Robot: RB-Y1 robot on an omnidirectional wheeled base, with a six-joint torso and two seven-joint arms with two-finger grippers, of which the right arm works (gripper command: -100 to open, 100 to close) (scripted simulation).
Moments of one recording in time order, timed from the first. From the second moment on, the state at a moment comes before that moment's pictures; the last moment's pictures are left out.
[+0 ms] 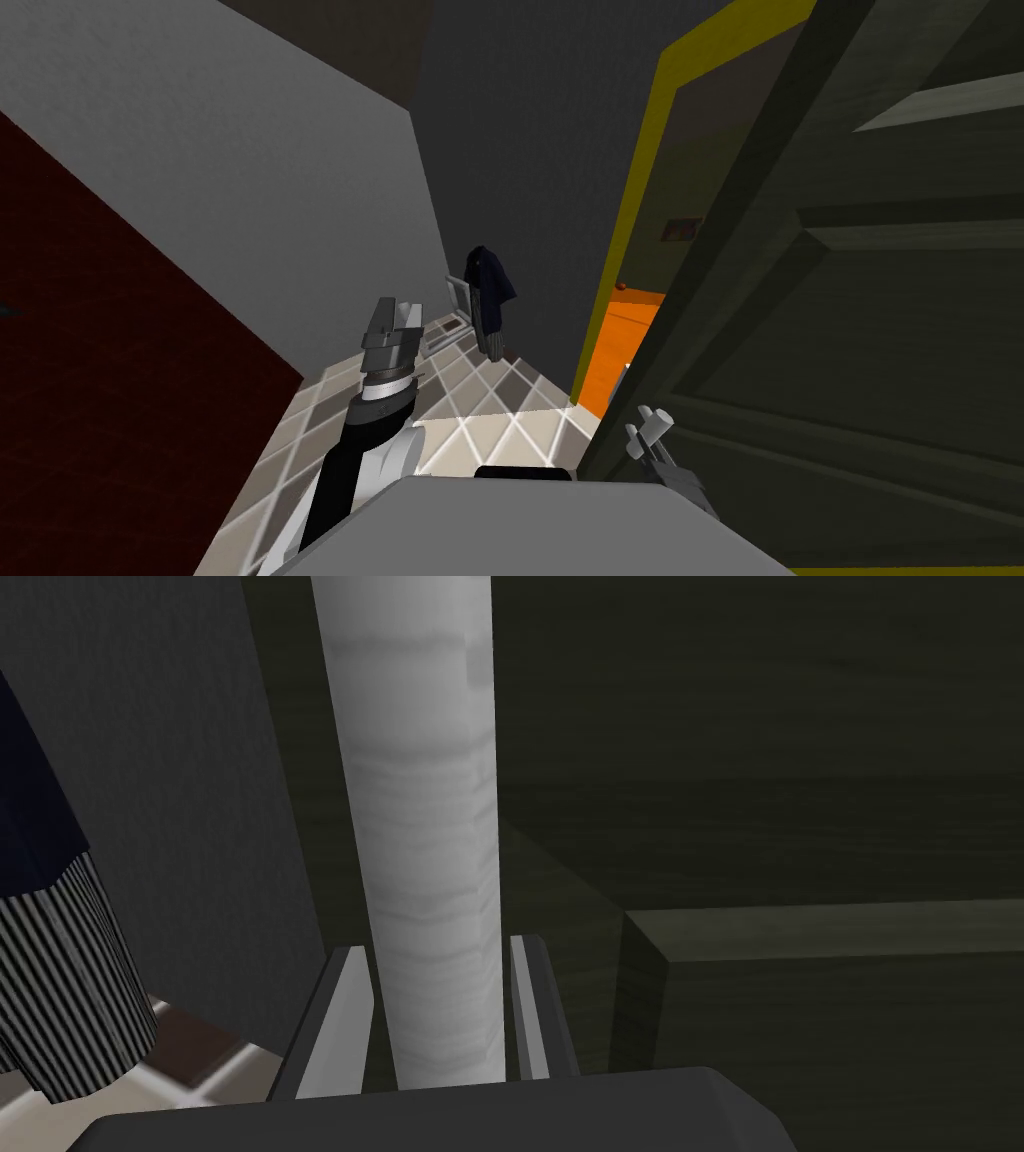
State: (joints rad) arm 0.43 -0.55 0.49 -1.03 -0.78 -1.12 -1.50
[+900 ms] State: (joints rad) arm 0.43 -0.60 0.55 -0.98 -0.75 -1.19 -1.57
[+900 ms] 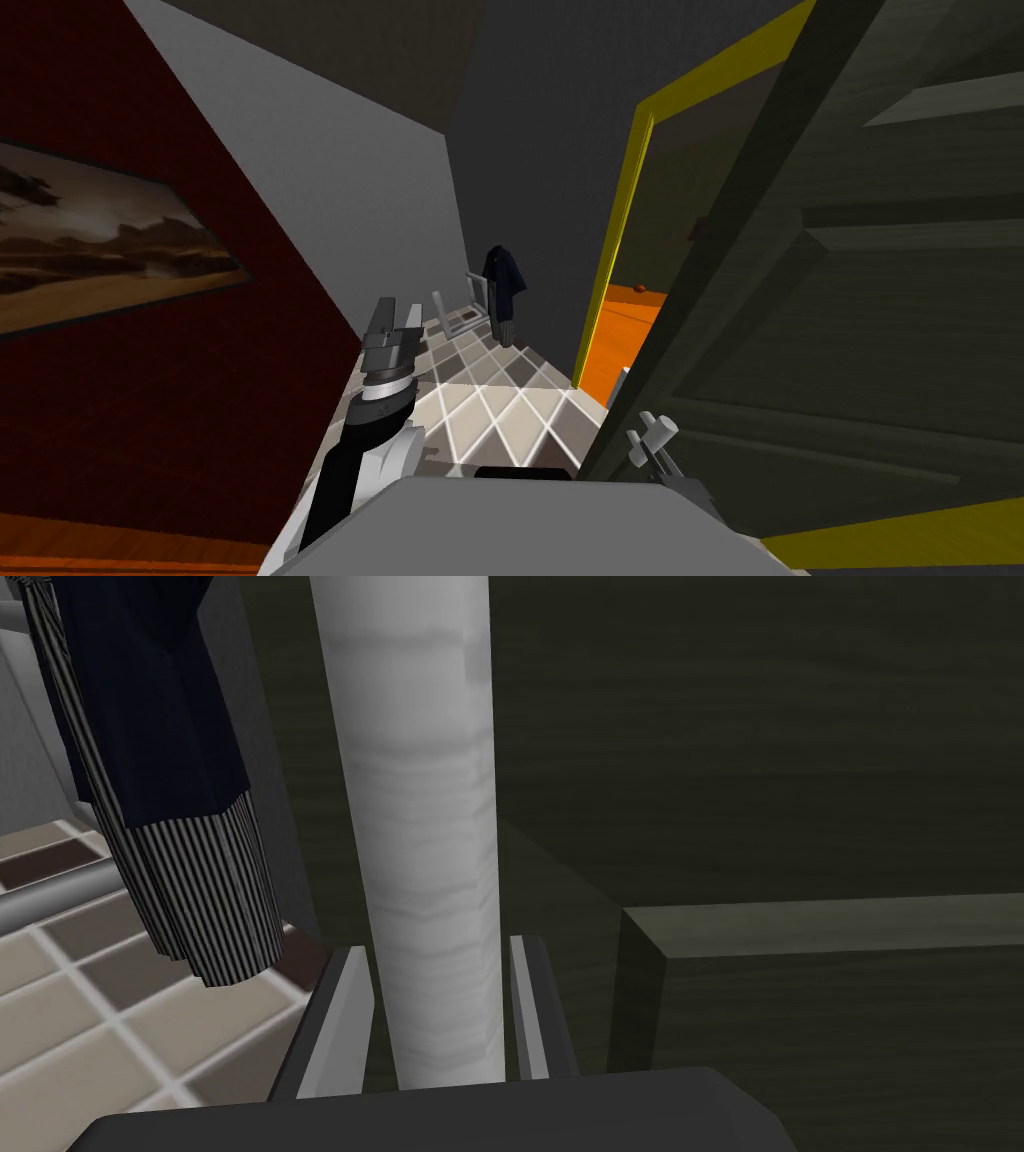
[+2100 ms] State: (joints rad) arm 0.39 -0.63 0.61 -0.89 -0.71 -1.26 -1.65
